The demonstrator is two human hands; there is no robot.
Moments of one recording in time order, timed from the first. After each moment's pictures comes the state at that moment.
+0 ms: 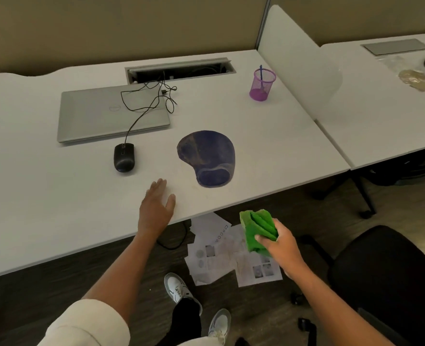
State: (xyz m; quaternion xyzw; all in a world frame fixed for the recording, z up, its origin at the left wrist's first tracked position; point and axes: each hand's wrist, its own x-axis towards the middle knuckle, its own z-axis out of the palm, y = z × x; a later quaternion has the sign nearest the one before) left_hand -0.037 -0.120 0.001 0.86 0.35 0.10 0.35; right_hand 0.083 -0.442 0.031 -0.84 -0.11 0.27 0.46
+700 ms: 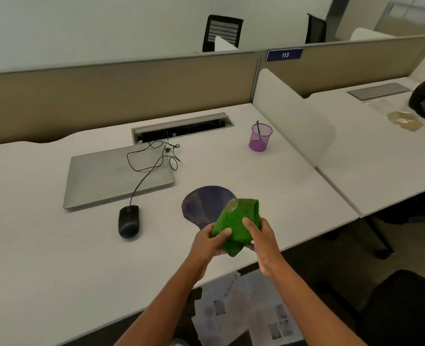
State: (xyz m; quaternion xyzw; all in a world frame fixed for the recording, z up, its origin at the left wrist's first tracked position) left_hand 0.069 -0.159 0.073 0.57 0.27 0.02 0.77; right_hand 0.157 -0.296 0.093 -0.67 0.00 0.27 0.69
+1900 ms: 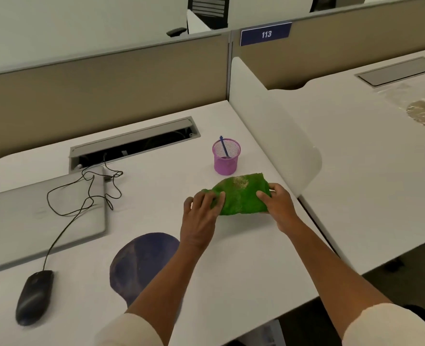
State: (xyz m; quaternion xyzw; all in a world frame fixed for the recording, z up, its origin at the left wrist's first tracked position) left_hand 0.374 -0.159 0.055 0.98 0.12 0.17 0.01; right_hand 0.535 -0.331 0.057 -0.77 -0.02 0.23 0.59
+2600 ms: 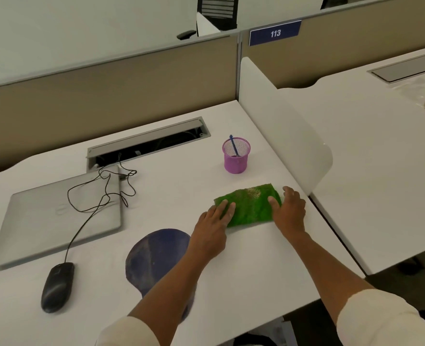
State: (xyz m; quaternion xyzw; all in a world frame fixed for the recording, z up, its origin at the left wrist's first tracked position) left_hand 0.352 -0.164 0.038 0.99 0.11 -0.06 0.11; right_hand 0.515 -0.337 0.029 -0.93 -0.09 0.06 0.34
